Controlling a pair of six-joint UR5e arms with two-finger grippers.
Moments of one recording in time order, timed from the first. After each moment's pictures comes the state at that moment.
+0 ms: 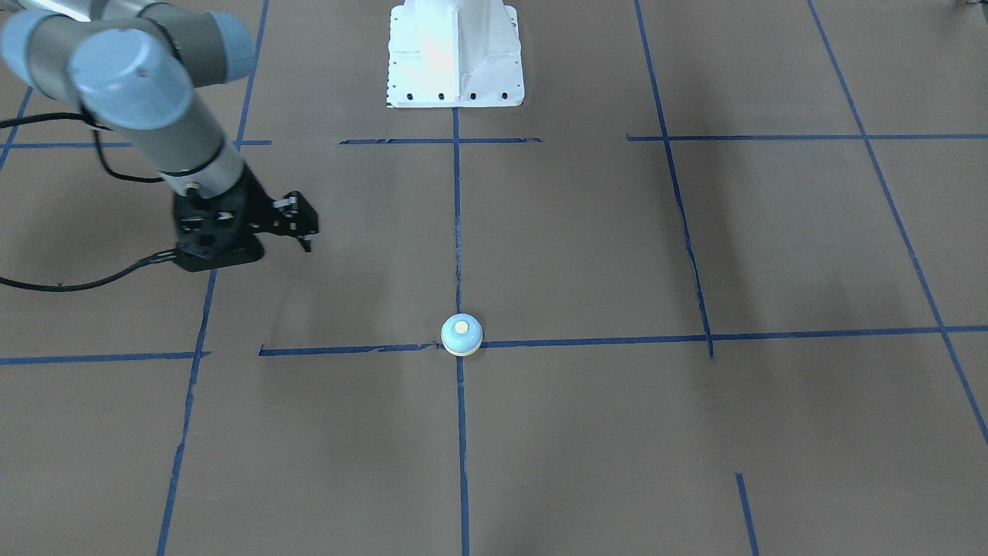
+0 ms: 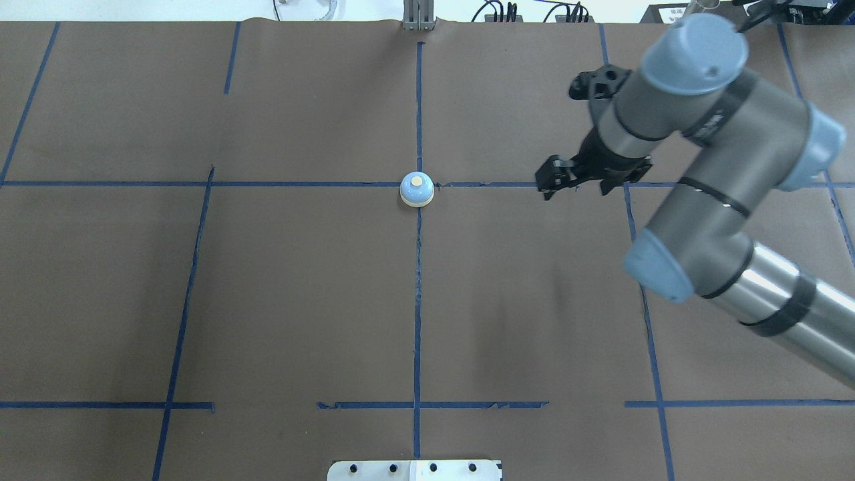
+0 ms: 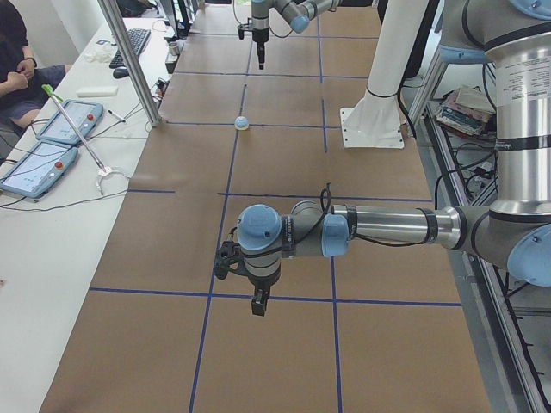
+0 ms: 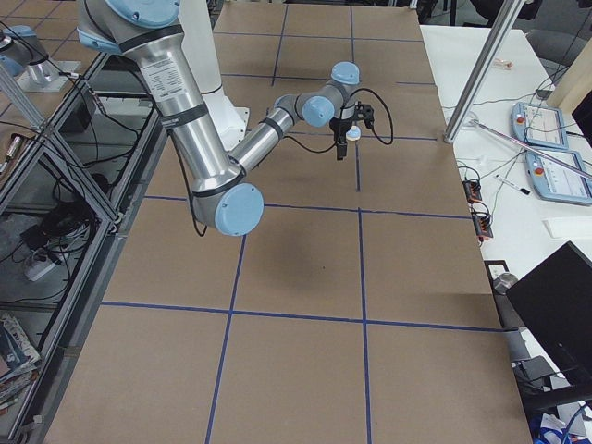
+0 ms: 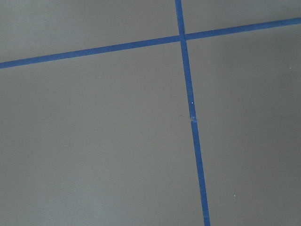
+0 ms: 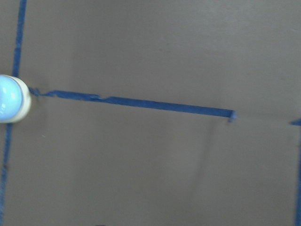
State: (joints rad) left arm -1.62 -1.41 -1.76 -1.50 -2.34 0.21; right arm 0.75 -0.99 1.73 -1.61 2.05 0.95
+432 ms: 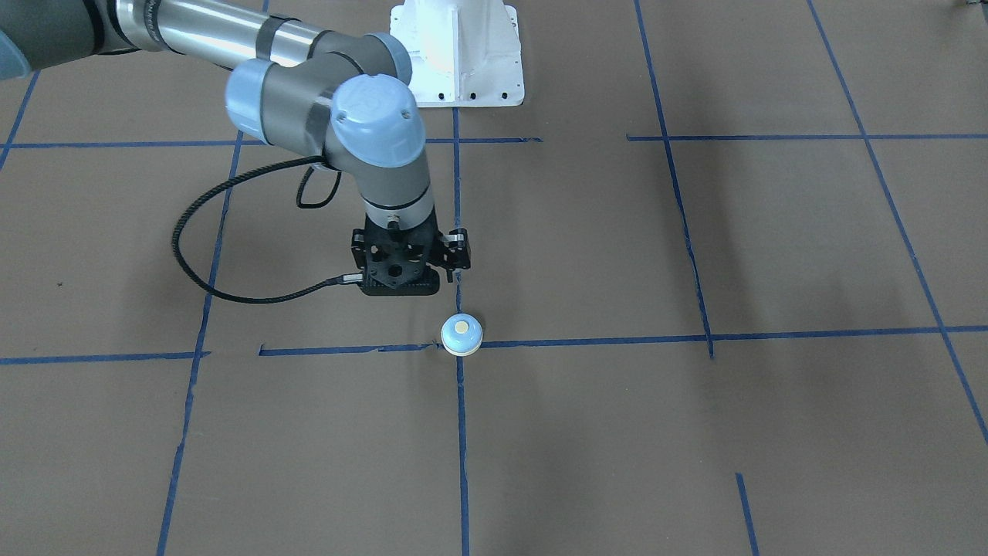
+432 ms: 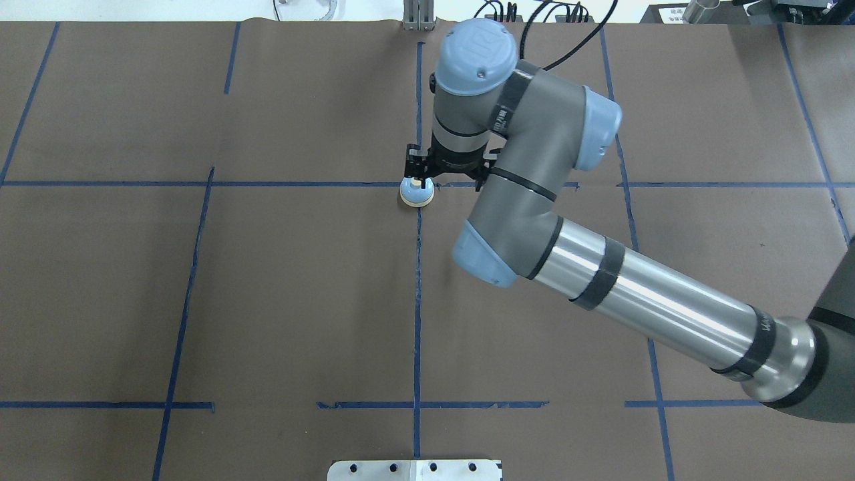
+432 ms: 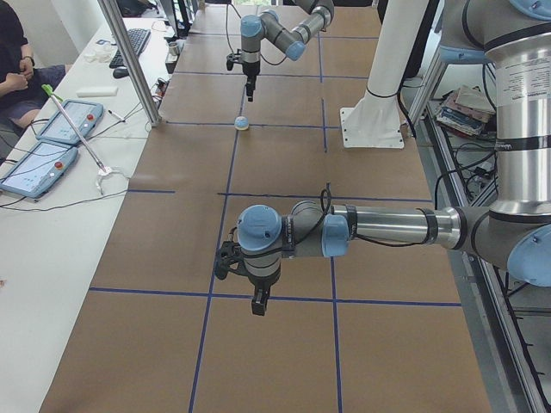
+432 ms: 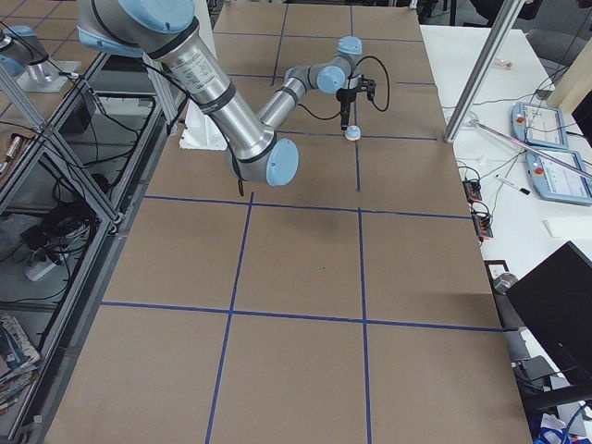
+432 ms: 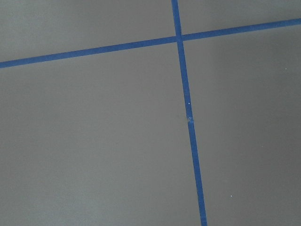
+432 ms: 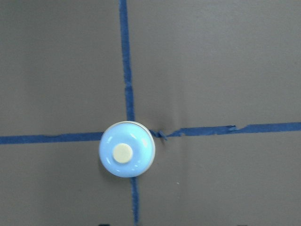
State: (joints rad) left arm -1.62 -1.41 -1.76 -1.50 -2.34 0.21; right arm 0.65 -0.64 1.38 -1.61 1.96 1.16
